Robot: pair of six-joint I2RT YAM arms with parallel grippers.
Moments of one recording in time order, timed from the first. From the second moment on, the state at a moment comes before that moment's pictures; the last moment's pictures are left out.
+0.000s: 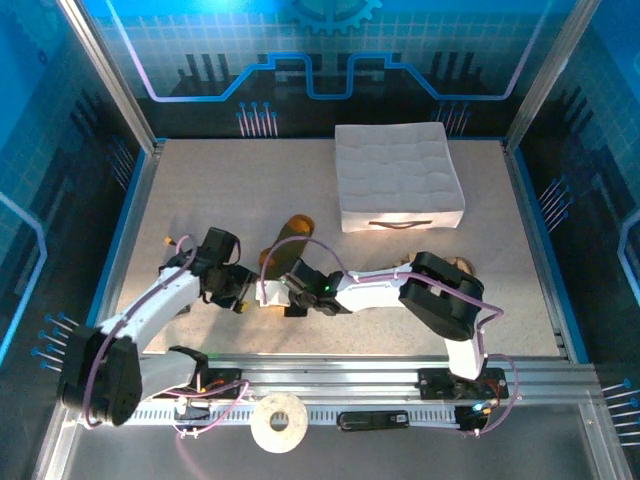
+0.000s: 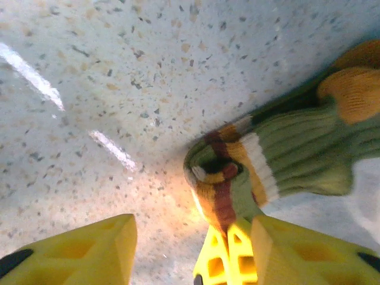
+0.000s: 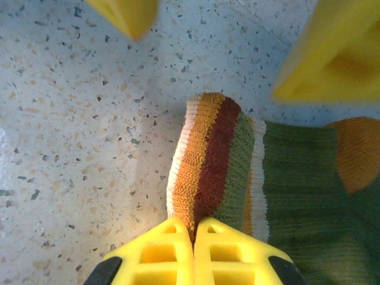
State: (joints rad) left arm -0.23 1.15 0.65 -0.75 0.26 -1.41; right arm 1.07 1.93 1.09 -0.01 -0.02 -0.53
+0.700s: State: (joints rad) left arm -0.22 1.11 0.49 -0.47 0.33 -1.50; right arm 0.82 2.19 1.45 -0.36 -0.76 -0.08
